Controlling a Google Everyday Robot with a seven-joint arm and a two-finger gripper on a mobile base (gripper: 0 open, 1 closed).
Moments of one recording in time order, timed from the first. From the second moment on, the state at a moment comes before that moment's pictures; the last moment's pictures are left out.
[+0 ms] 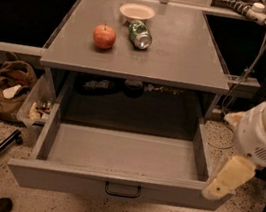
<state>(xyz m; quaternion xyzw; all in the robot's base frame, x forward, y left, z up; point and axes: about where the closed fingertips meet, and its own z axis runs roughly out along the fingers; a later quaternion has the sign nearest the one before) 0.408 -0.205 0.859 -0.56 0.81 0.02 0.17</state>
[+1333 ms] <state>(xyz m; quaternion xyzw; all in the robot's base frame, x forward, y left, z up) 0.350 -0.210 0.769 -0.55 0.82 0.06 0.11</state>
